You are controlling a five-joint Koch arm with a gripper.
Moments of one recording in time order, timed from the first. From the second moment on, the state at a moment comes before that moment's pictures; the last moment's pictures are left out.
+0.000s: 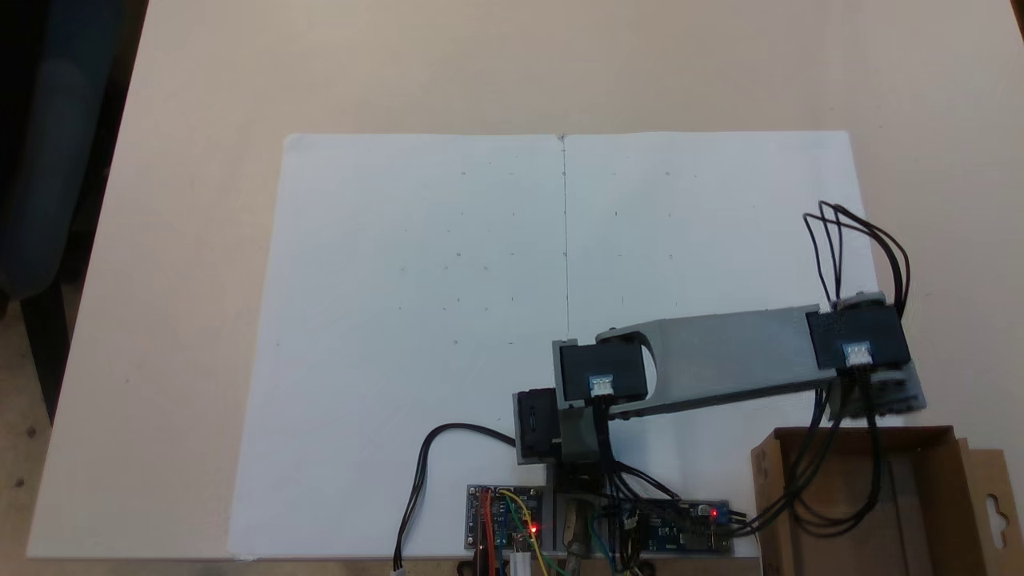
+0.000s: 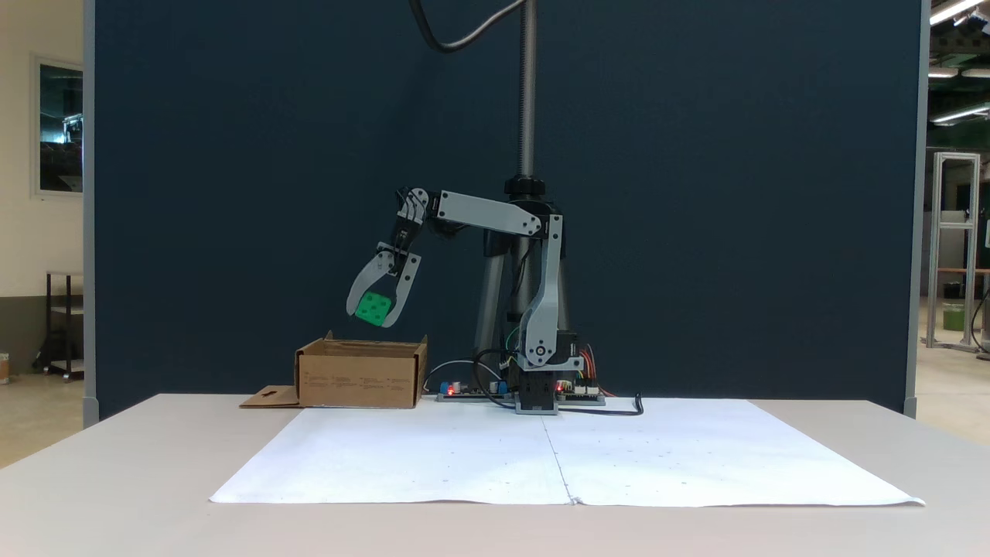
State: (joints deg) arm 85.9 92.7 80.9 52.6 -4.2
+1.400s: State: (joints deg) arm 95.3 82.2 72.0 47.0 -1.8
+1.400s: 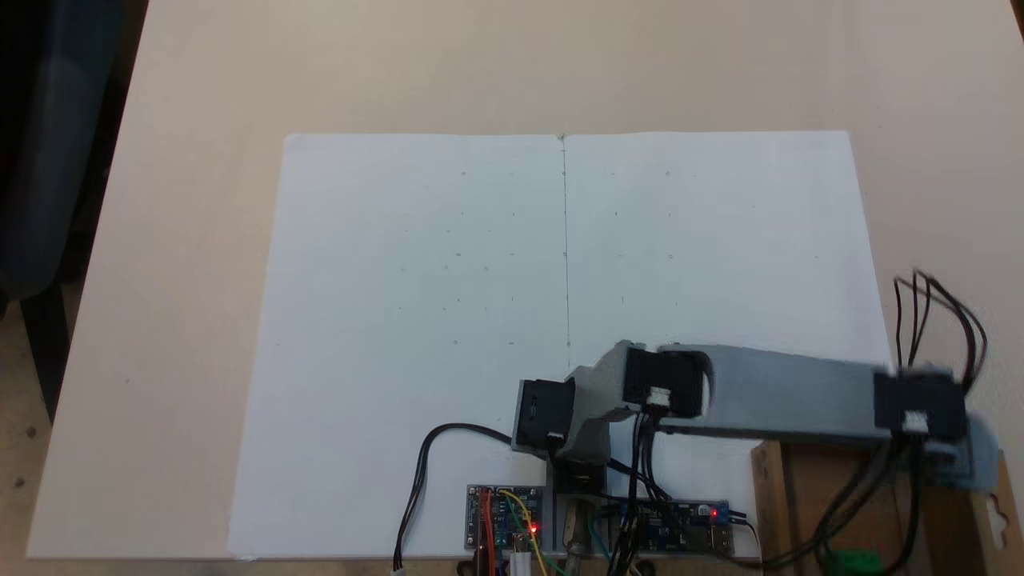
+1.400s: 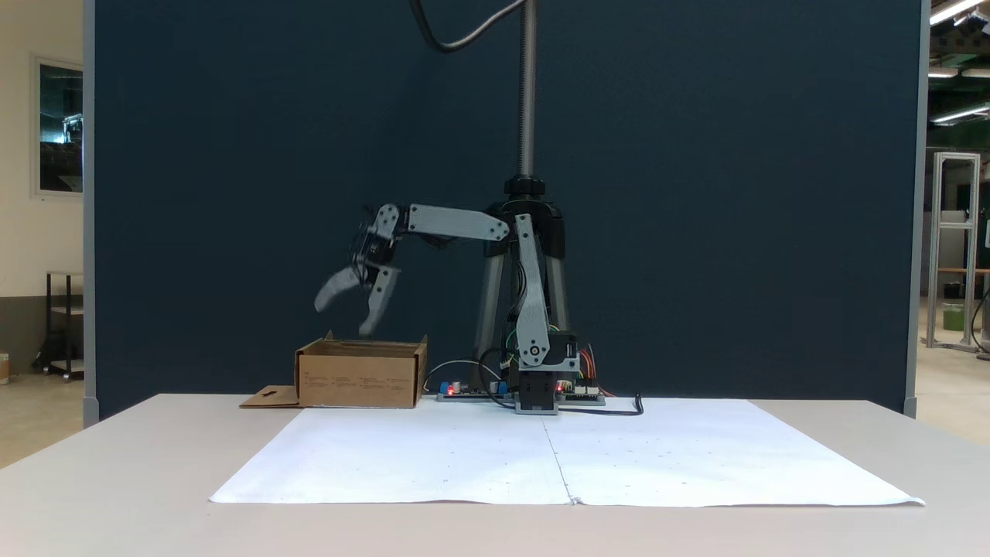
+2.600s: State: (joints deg) arm 15.2 105.1 78.6 46.1 -0.3
